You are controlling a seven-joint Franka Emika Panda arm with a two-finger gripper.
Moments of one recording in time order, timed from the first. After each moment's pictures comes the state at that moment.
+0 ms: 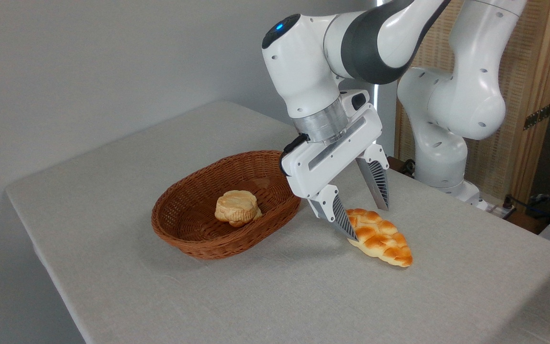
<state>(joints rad) -0.22 -0.49 0.18 -2.55 0.34 1.83 2.14</state>
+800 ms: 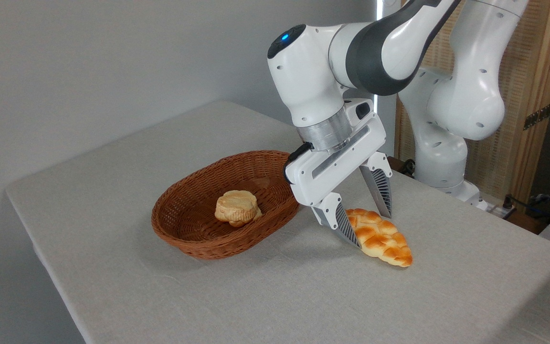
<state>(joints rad) -0.25 -0.49 0.23 -2.59 0.37 1.87 2.14</state>
